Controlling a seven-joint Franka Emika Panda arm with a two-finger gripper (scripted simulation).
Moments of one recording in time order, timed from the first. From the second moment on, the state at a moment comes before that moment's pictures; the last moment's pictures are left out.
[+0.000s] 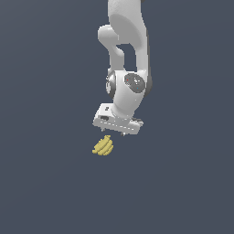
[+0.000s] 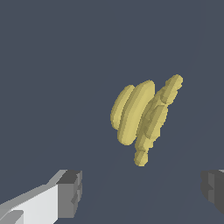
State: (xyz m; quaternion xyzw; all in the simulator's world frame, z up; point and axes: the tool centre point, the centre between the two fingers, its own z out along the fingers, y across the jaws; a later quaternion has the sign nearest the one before) arm 0.007 -0.018 0.121 0.99 -0.05 0.01 0.13
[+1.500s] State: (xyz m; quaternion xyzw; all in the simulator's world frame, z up) arm 0.016 -0.041 0.080 0.97 -0.07 0.06 0.23
